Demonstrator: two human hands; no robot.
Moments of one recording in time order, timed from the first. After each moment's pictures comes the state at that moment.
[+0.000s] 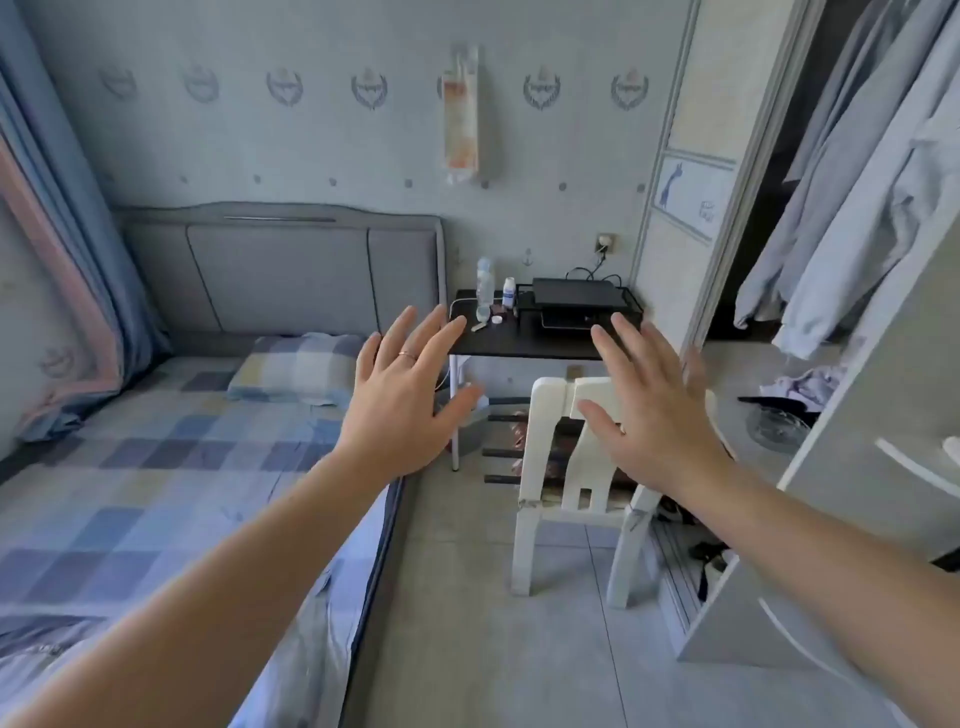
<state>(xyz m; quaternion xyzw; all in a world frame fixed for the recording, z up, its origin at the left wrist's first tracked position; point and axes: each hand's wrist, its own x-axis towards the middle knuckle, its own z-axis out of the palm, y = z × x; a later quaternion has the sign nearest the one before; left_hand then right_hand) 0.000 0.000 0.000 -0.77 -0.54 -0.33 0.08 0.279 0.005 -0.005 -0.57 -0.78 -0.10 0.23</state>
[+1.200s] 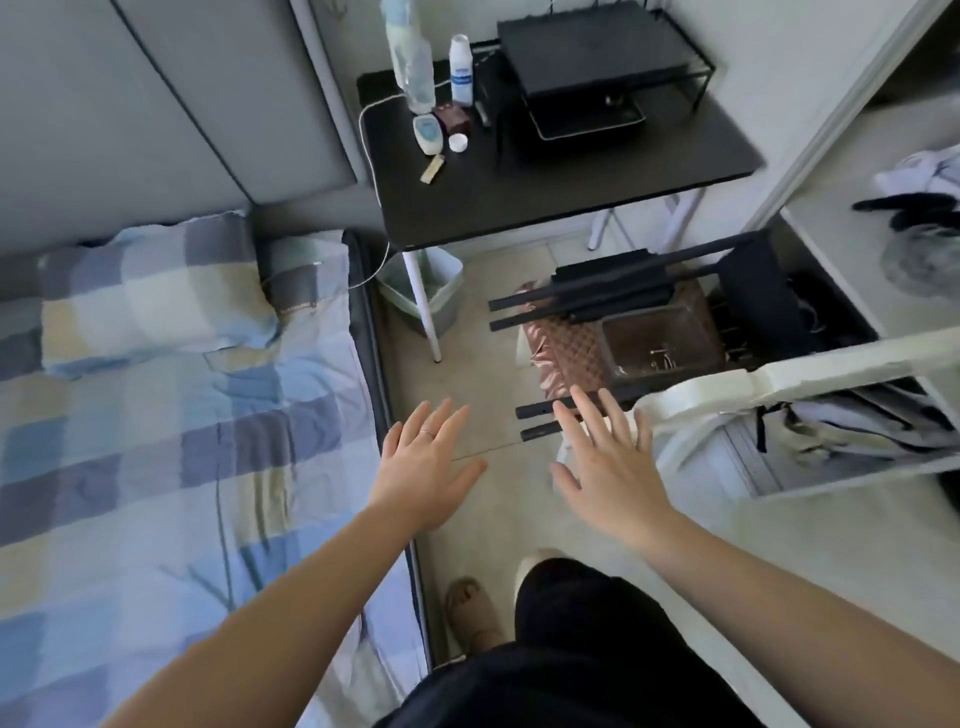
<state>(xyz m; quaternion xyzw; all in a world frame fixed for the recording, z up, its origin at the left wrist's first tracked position) -0.121 0.483 -0.292 -0.81 -0.54 0.02 -0.22 0.118 0.416 -0.290 -0.71 -0.69 0.14 -0.02</state>
